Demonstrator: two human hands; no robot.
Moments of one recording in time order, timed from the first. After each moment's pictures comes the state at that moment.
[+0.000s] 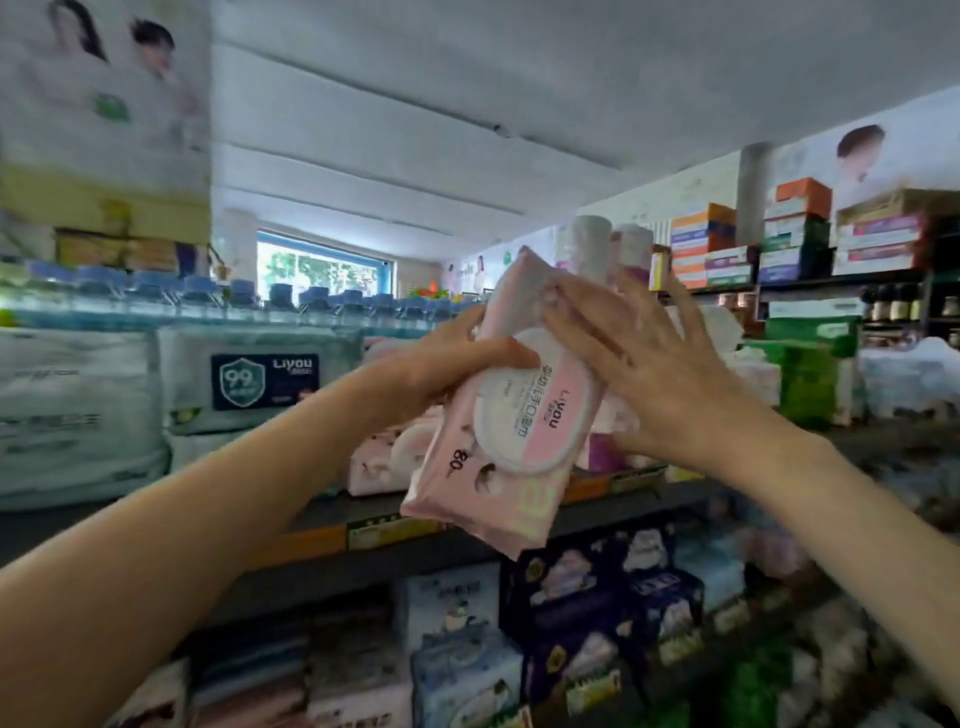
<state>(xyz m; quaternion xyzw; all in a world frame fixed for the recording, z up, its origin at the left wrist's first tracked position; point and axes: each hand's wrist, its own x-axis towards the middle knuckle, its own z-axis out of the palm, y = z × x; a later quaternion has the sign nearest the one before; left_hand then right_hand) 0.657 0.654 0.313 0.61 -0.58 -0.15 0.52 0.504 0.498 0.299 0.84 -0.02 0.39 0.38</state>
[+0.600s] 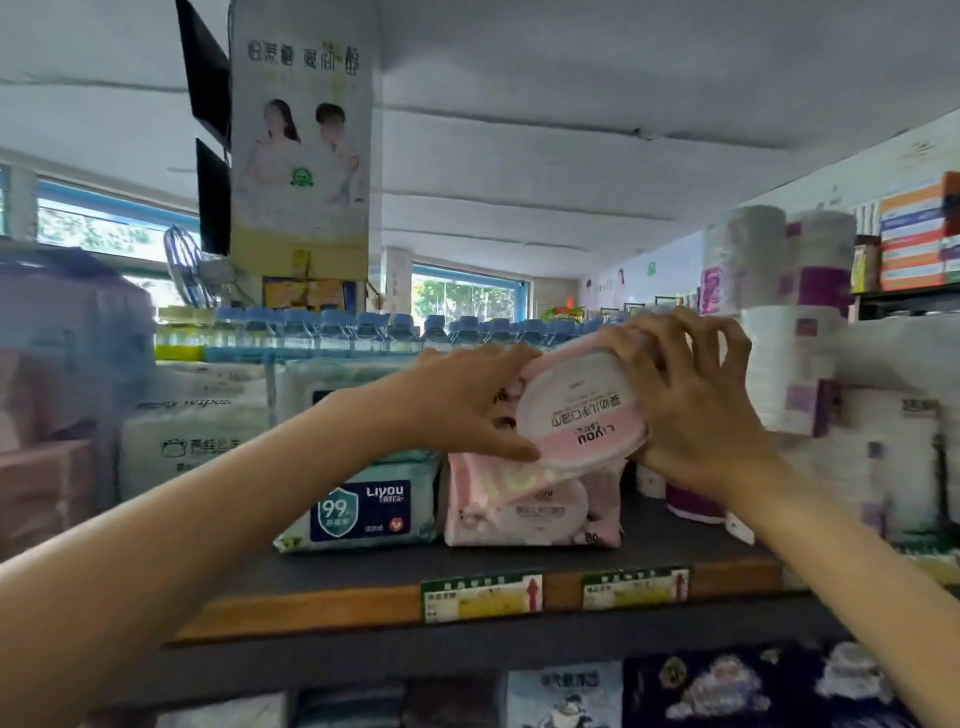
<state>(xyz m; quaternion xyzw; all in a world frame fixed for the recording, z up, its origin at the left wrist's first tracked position) 0.708 0.678 0.328 0.83 -0.50 0.24 0.04 0.649 0.459 0.292 0.77 0.05 0.58 0.24</state>
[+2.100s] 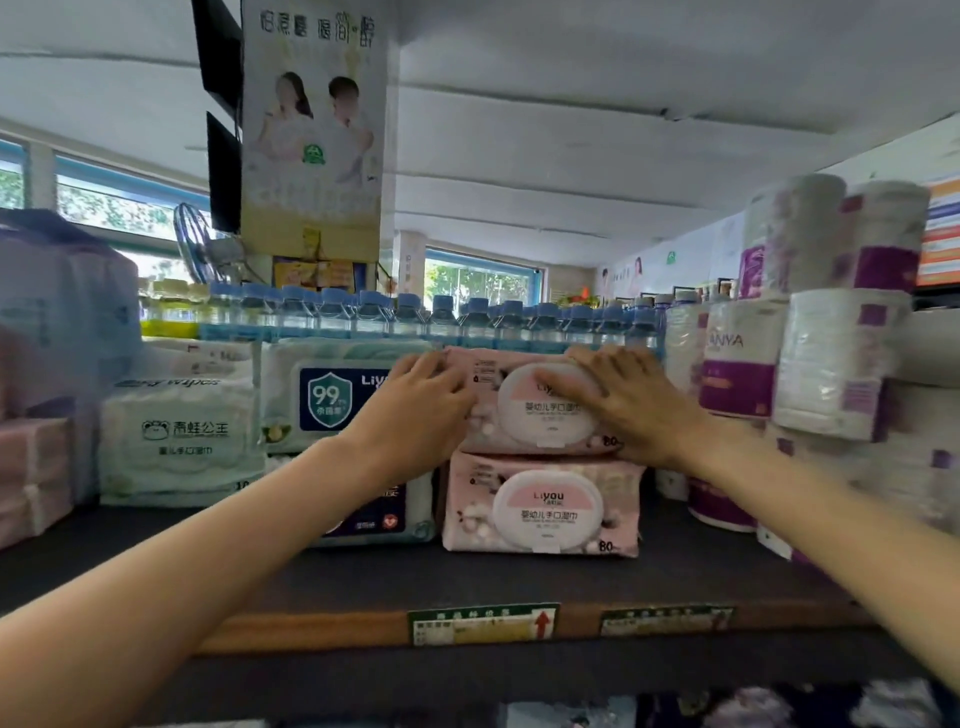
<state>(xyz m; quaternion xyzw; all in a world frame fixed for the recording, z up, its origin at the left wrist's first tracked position) 0.786 0.674 0.281 0.84 -0.35 0.39 -0.11 0.759 0.422 0.290 0.88 0.11 0.34 0.32</state>
